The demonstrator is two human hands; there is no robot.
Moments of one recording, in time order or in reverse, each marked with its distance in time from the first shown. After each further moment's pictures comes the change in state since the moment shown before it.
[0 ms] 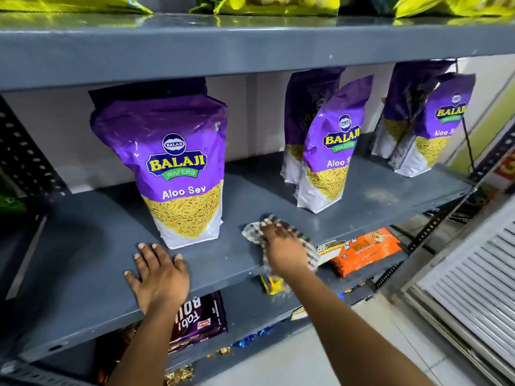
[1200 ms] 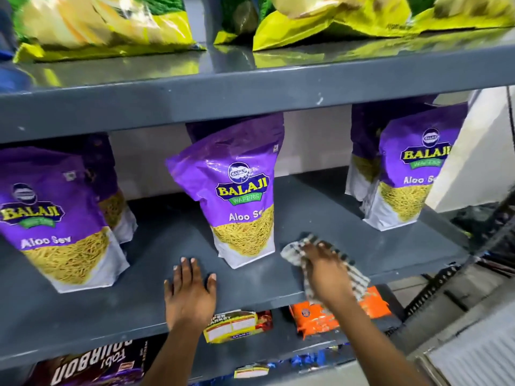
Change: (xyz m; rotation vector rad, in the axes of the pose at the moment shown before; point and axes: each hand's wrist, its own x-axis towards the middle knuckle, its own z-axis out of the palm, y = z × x) left_hand -0.053 0.268 0.059 0.025 0.049 0.078; right_hand 0.067 0.294 -0.075 0.076 0.142 0.009
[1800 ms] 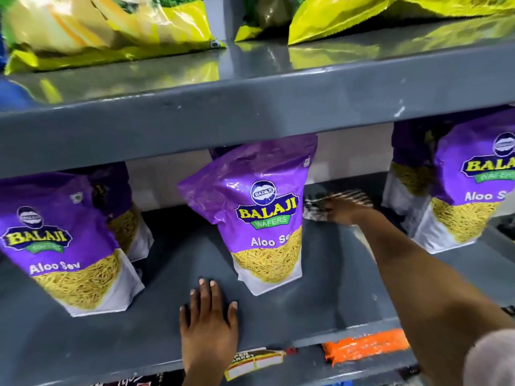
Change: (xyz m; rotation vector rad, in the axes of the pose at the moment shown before) left_hand 0.002 -0.001 0.002 0.005 -0.082 0.012; right_hand 0.216 0.029 0.022 -0.095 -0.537 -0.180
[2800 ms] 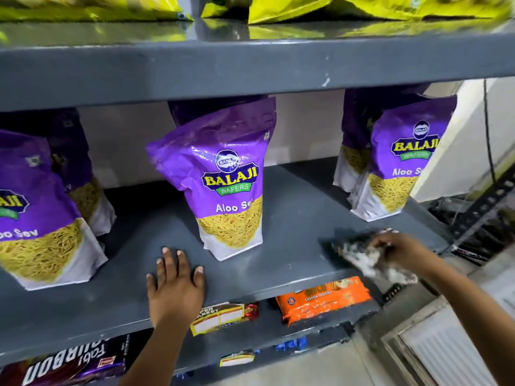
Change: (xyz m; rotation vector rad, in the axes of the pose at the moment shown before) left_hand -0.005 0.002 -0.004 -0.039 0.064 0.008; right_hand -0.247 0.054 0.002 0.397 0.164 0.226
